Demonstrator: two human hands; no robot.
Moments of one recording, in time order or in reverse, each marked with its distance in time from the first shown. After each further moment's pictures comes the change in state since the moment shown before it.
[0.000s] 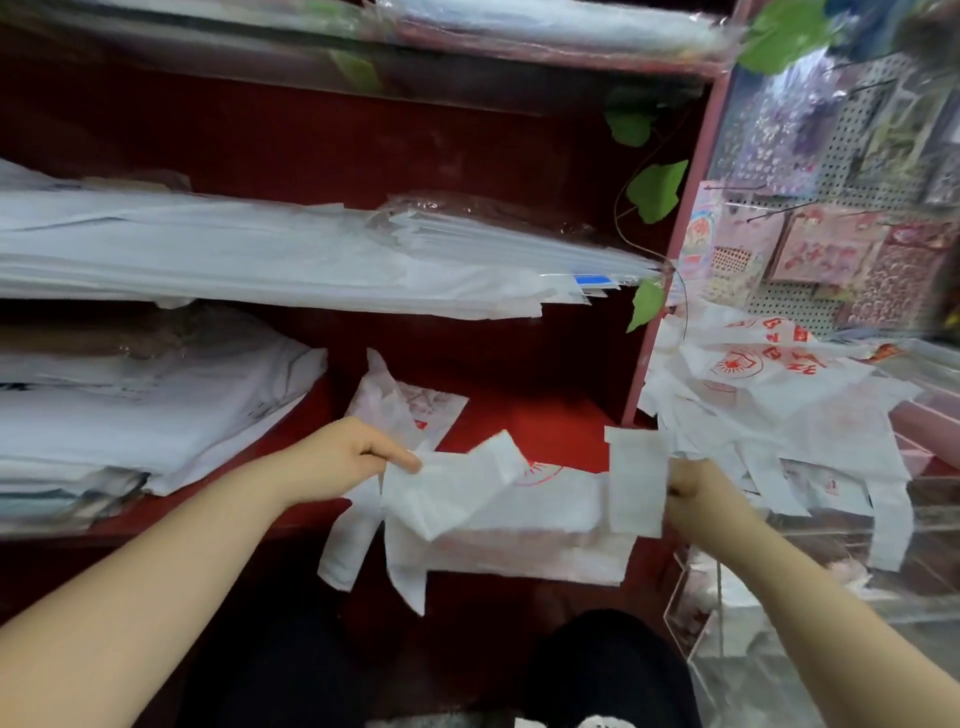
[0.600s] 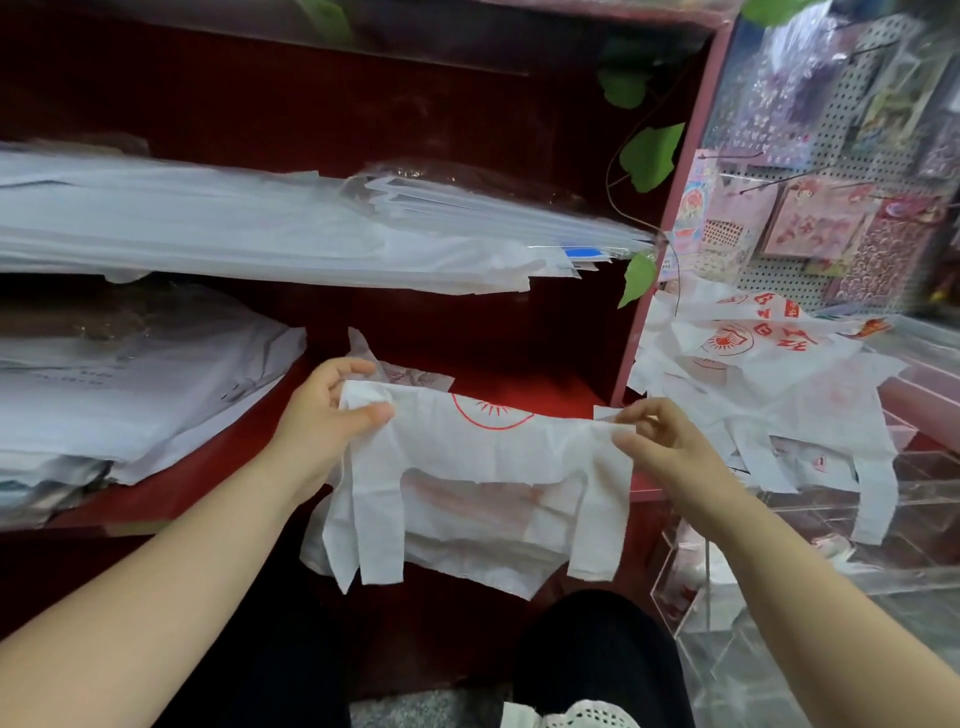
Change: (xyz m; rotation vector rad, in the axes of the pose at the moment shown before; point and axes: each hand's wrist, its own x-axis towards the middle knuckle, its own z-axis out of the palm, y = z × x) left_hand 0.015 -0.002 0.025 -0.604 0.515 0.021; right_hand 0.012 0.001 0.011 0.434 0.144 0.165
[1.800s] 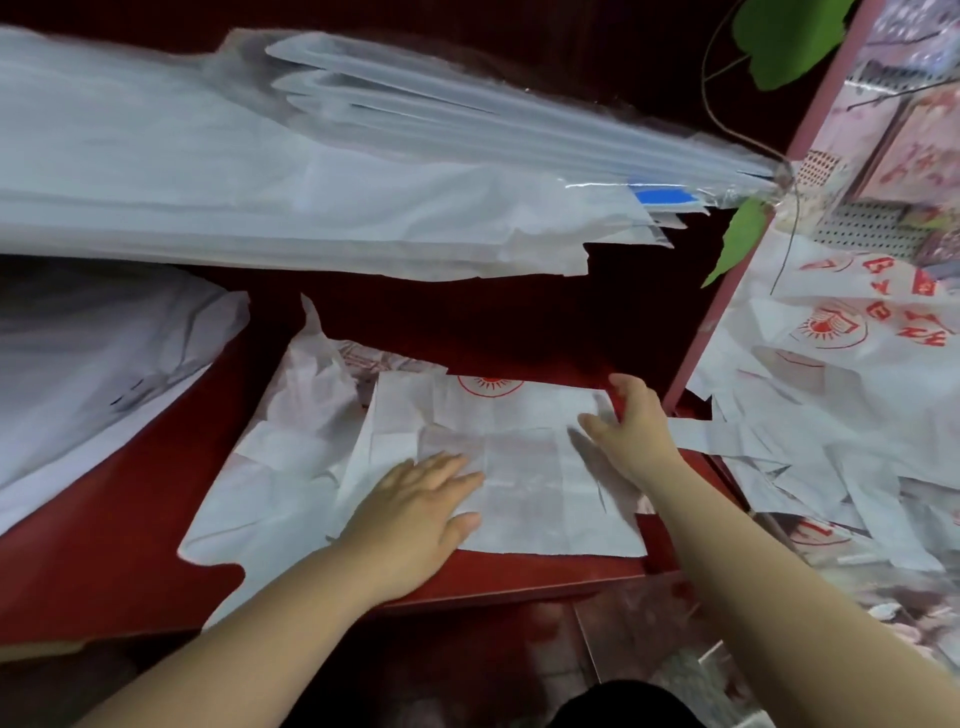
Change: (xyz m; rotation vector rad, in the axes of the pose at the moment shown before) left_hand 0.066 -0.099 0.072 1.180 -0.674 0.133; right_hand 0.166 0.089 0.045 -0.563 0.163 0.129
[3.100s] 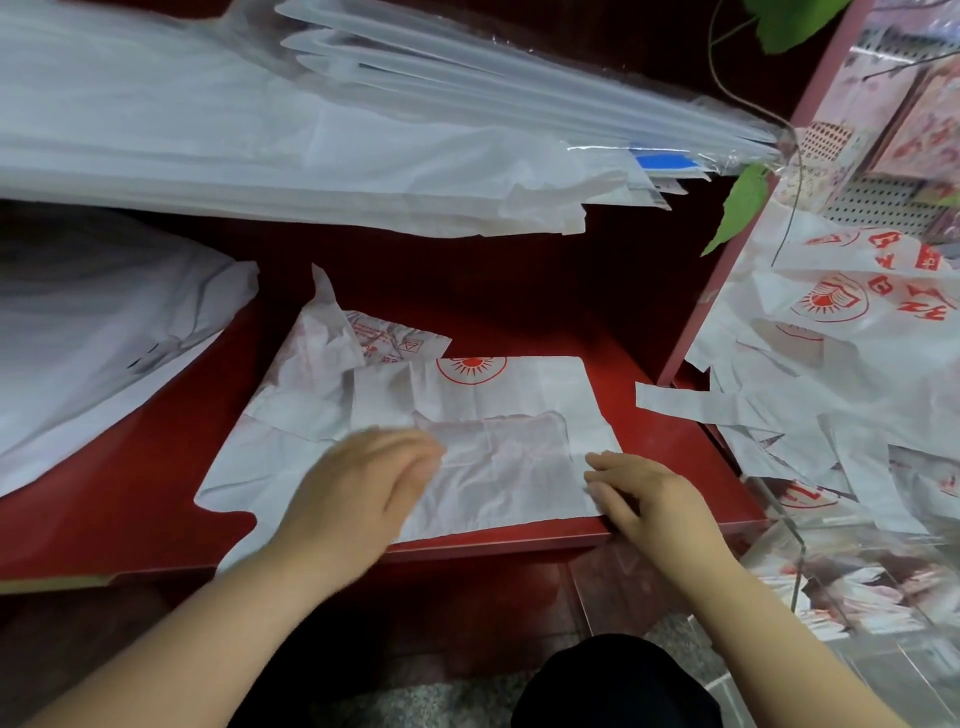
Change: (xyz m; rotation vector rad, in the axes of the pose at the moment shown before) left_hand -0.045 -0.005 -0.013 -0.229 0.383 0.046; right_hand -0.084 0.039 -0.010 -0.227 -0.076 -0.443
